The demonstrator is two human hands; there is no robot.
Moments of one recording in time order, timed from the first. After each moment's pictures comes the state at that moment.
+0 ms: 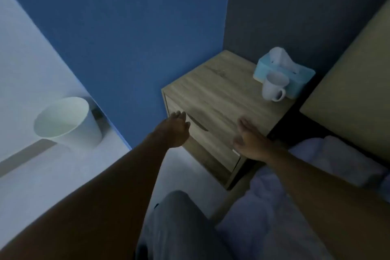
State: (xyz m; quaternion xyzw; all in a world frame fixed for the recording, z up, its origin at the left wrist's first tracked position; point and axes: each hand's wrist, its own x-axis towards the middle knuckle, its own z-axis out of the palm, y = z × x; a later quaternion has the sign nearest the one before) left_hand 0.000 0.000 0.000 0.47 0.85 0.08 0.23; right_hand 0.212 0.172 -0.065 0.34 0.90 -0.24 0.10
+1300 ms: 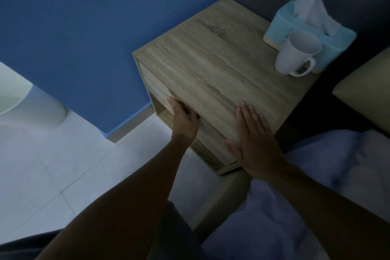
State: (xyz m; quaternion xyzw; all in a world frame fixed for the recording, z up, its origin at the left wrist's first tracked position) left_hand 0.018 0.093 -0.172 0.22 0.76 0.52 0.33; right_hand 0.213 0.169 -0.146 0.32 0.95 -0.01 -0.01
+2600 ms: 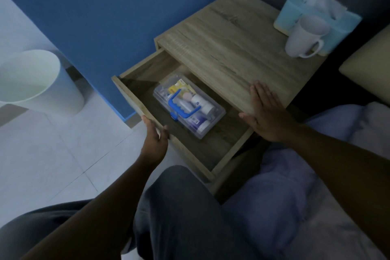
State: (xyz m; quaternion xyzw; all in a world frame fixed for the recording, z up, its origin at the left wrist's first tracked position) left_hand -0.006 -0.084 -0.176 0.18 0.79 0.46 0.36; right_hand 0.209 0.173 -0.136 0.32 0.94 -0.08 0.06
